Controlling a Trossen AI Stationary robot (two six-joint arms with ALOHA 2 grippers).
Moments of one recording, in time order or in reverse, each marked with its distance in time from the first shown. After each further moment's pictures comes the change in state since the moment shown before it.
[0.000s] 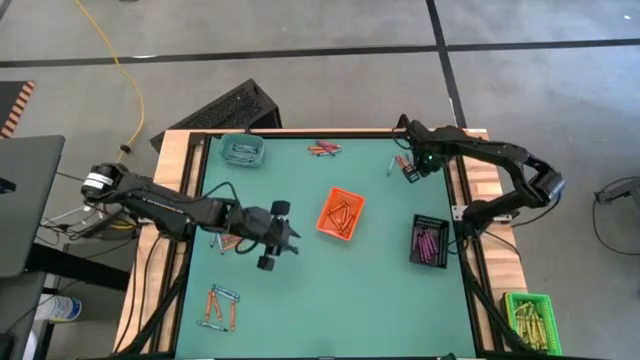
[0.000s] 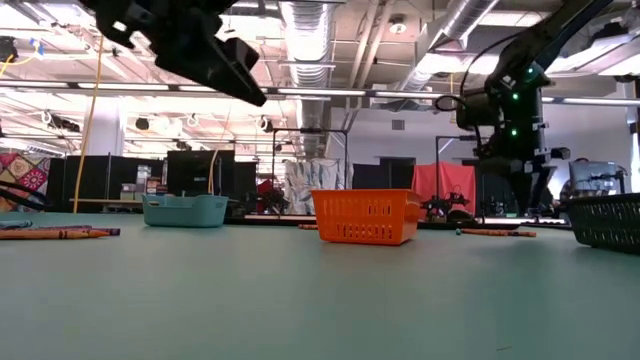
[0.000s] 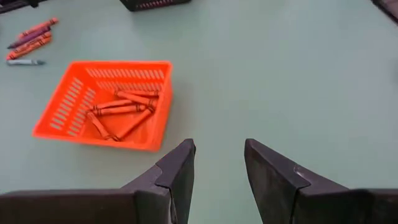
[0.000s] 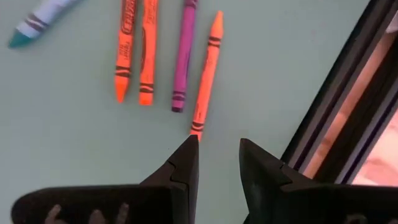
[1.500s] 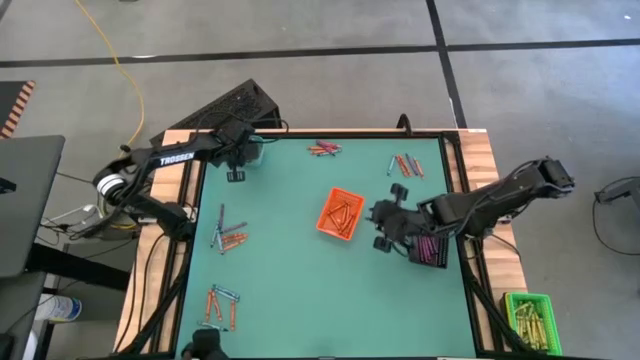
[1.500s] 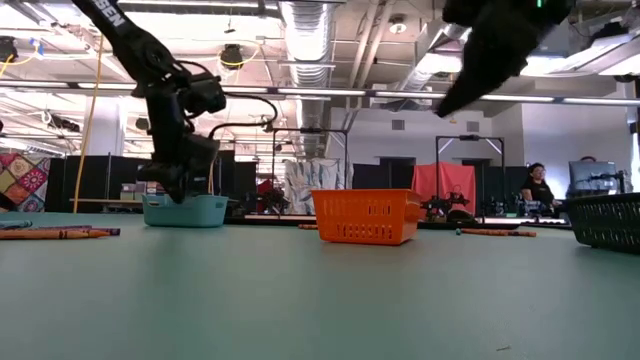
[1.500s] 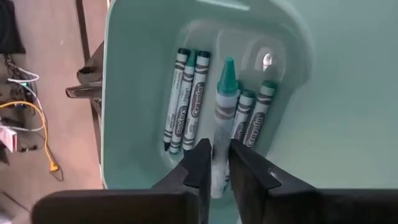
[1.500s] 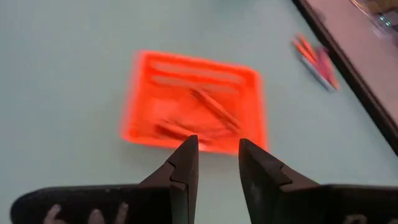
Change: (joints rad) left arm 1.029 0.128 -0.003 -0.349 -0.238 0.705; right arm 1.123 -0.141 0.062 0.354 0.332 0.136
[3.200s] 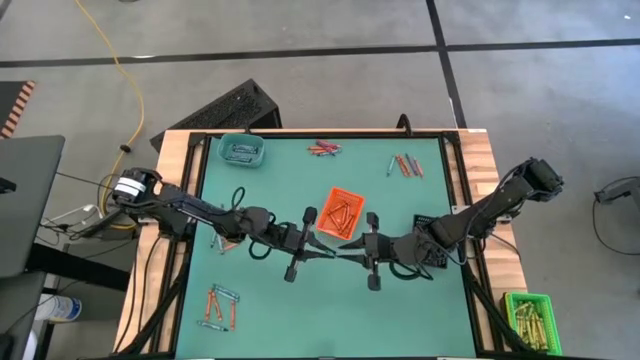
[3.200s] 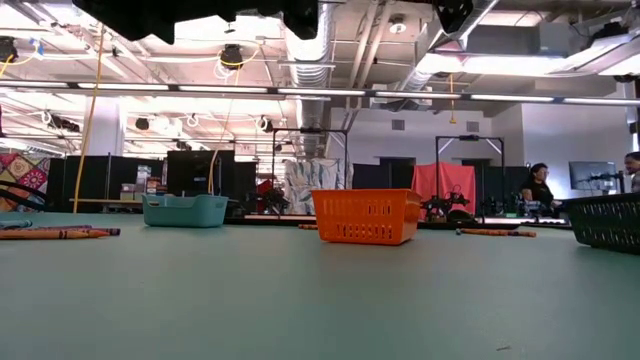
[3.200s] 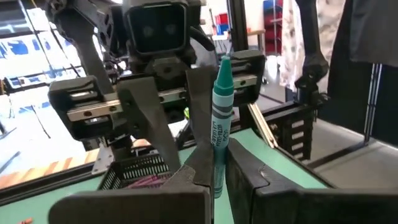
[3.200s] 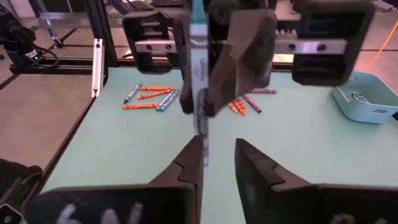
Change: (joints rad) left arm -1.034 0.163 0.002 1.343 0.437 -0.686; right arm 0.203 0.128 0.000 0.702 -0.100 -0.208
